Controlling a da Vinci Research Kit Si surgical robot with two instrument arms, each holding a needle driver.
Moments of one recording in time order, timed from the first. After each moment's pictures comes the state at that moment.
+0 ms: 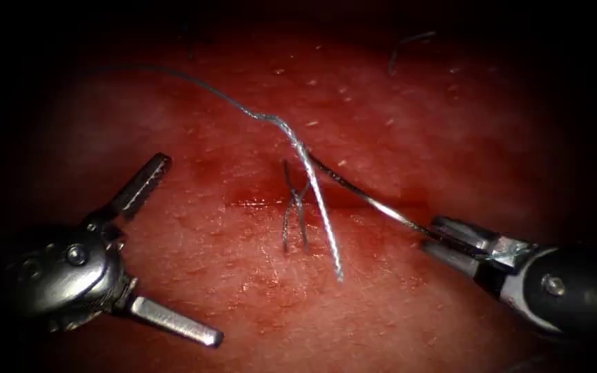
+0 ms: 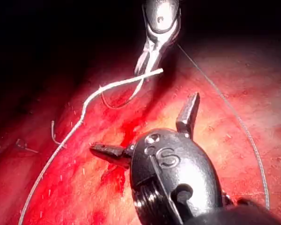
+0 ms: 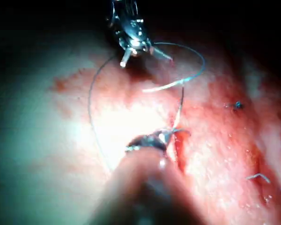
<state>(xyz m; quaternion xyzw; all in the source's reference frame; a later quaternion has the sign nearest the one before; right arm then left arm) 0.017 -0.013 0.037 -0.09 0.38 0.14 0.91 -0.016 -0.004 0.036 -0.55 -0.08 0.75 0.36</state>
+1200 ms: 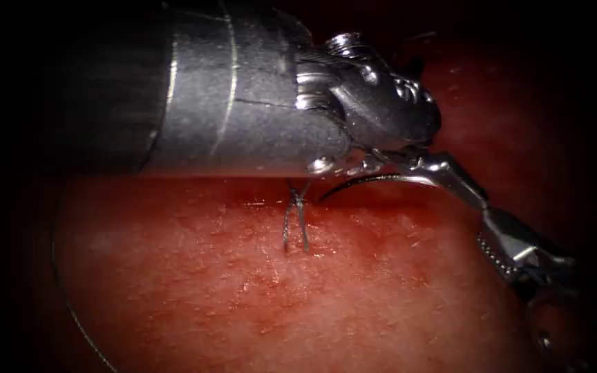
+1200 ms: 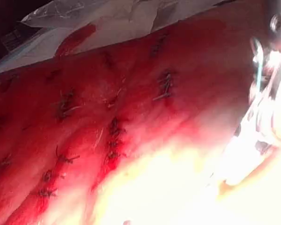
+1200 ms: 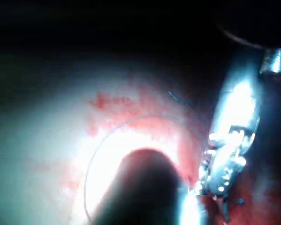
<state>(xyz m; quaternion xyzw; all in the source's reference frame) 0.018 -0.014 0.034 -0.29 0.15 -0.15 0.94 -0.032 0.006 0.040 -0.27 -0.09 0.92 0.28</state>
